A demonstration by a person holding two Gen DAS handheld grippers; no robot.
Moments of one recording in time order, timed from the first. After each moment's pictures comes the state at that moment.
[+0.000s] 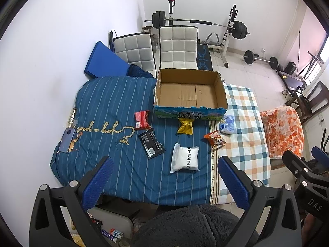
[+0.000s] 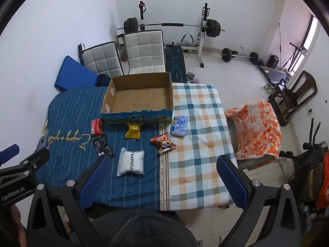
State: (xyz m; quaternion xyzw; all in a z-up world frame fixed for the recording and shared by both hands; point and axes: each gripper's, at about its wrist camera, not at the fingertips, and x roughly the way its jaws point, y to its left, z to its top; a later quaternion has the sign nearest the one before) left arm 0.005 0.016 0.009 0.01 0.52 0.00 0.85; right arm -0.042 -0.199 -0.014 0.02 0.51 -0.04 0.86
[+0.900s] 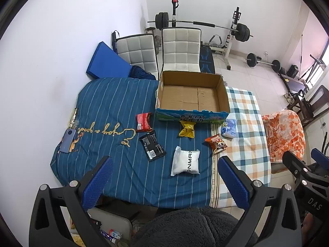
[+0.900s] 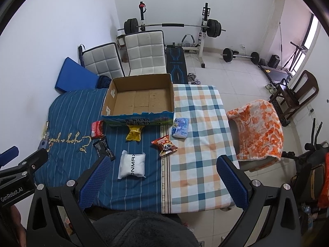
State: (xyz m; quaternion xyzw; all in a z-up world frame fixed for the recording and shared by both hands) left arm 0.012 0.015 0.015 0.01 0.51 0.01 0.86; right arm -0.028 -0.198 -0.013 0.03 0.50 -0.03 0.86
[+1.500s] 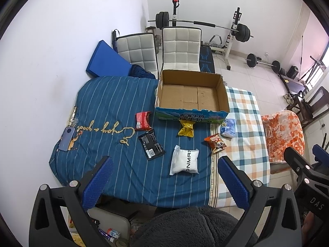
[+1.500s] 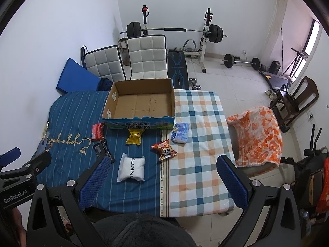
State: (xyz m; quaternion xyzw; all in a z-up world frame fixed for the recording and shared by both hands) left arm 0.014 0.019 0.011 0.01 0.52 0.01 0.86; right arm -0.030 -0.198 -0.013 0.02 0.49 -0.03 0.87
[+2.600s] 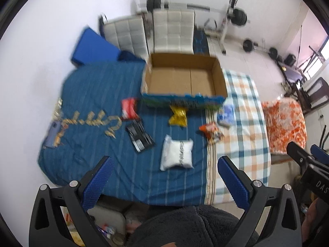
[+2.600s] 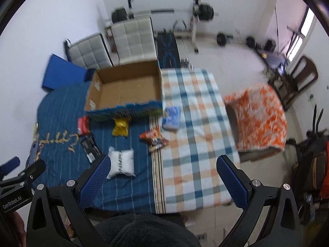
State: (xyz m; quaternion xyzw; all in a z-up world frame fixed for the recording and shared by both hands) left arm 0.045 -0.007 -0.053 0.01 0.57 -0.02 0.82; right arm 0.014 -0.246 -0.089 0.06 0.56 -0.06 0.83
